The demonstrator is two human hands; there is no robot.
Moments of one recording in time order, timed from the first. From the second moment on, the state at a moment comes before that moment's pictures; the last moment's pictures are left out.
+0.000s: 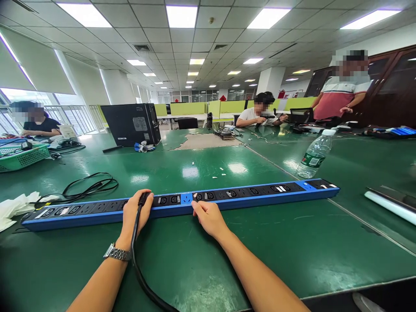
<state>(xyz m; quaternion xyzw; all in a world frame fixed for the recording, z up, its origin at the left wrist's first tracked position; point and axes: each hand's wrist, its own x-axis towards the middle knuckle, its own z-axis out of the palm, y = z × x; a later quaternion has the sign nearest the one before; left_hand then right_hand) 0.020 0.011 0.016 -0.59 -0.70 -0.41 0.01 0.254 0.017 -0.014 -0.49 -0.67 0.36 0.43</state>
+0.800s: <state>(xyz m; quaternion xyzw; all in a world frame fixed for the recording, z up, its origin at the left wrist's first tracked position) 0.019 0.012 0.018 -0.63 -0.69 -0.35 -0.01 0.255 0.016 -0.012 -0.49 -0.68 0.36 0.42</state>
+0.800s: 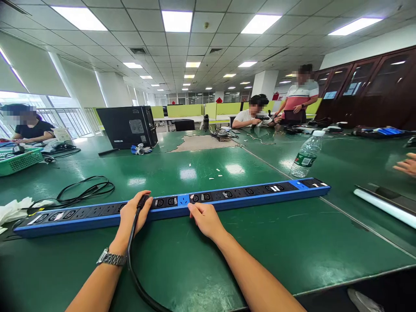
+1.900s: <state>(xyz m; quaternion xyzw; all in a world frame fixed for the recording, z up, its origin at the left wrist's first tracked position) 0.107 0.027 0.018 -0.72 -0.59 -0.36 -0.06 0.264 0.024 -0.012 -0.49 -0.63 0.28 0.54</state>
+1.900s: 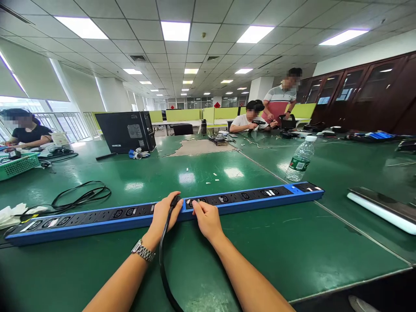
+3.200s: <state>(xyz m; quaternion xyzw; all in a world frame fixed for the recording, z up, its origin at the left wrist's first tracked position) 0.109 0.006 -0.001 -0.72 -0.47 -0.50 -0.03 0.281 0.021 0.020 -0.34 -0.32 0.66 0.59</state>
